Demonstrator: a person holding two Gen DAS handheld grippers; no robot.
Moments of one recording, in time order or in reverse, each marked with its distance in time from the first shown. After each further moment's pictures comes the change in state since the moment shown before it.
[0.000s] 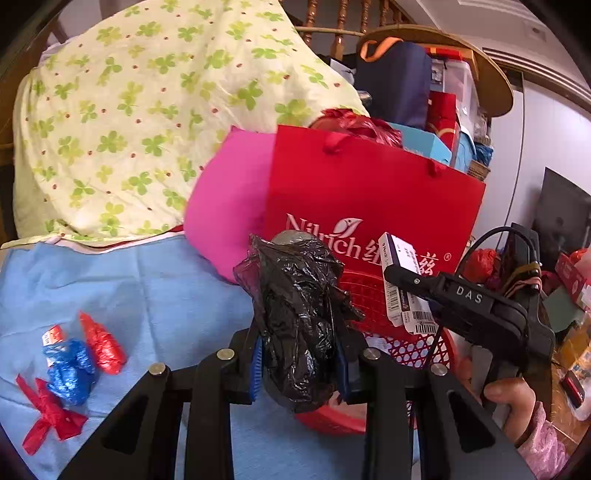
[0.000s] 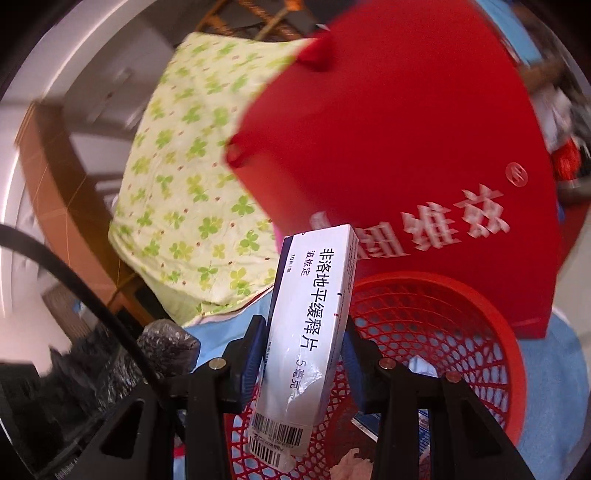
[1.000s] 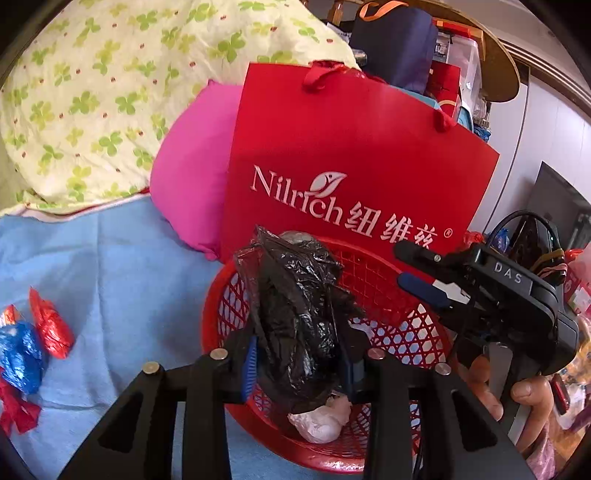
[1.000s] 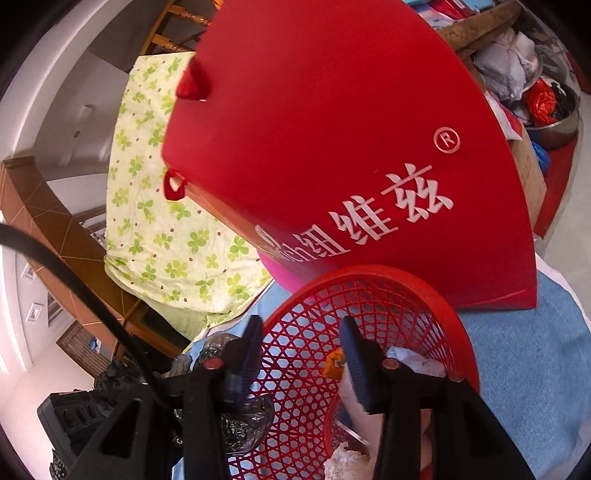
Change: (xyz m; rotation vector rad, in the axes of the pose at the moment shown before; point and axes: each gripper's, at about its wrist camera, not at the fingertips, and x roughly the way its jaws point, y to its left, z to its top) left arm 0.065 -0.015 -0.005 -0.054 0.149 -0.083; right arm -0.011 -0.042 0.010 0.176 0.046 0.007
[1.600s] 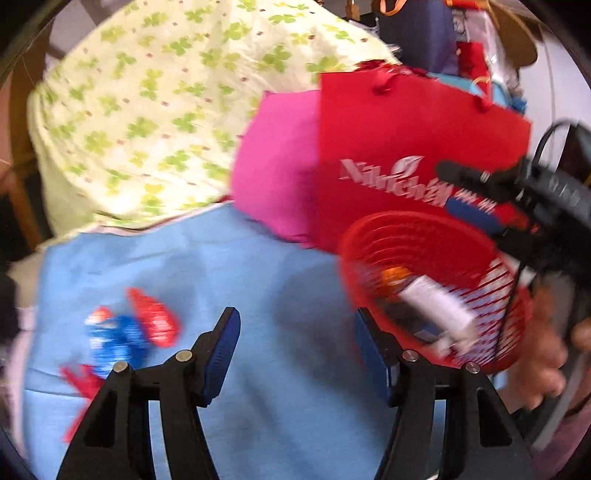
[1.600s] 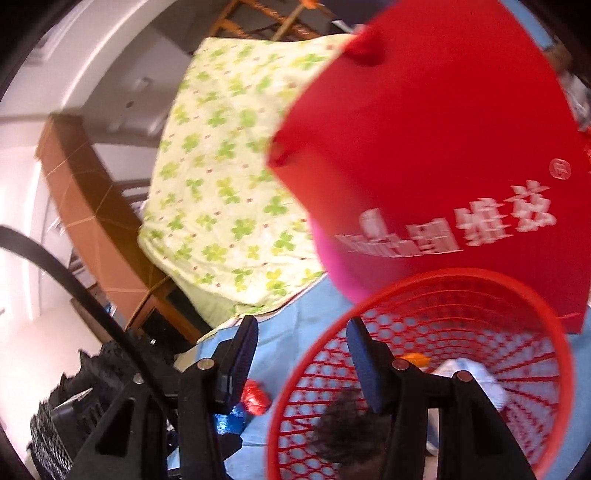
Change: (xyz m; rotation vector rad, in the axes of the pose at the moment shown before) left arm -0.060 0.045 -0.034 0.124 -0.020 0.346; right arm 0.013 0.078 -0.034 -0.215 -0.041 0.137
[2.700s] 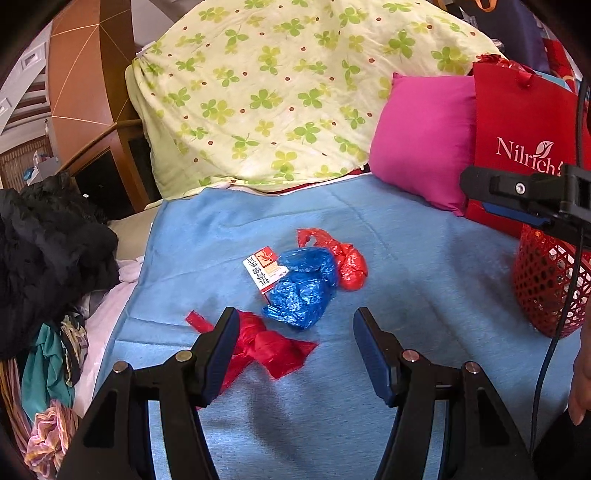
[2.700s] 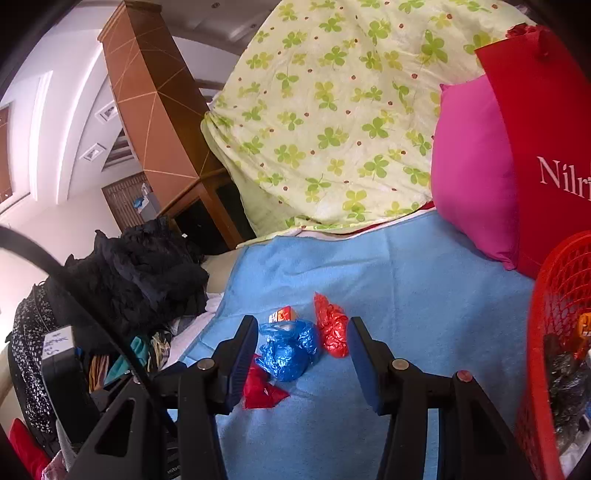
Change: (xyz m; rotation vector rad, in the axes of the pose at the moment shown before) left arm -0.022 0.143 -0.072 -0.107 0.047 0.338; right arm 0.112 0.142 -0.117 -0.302 0.260 0.122
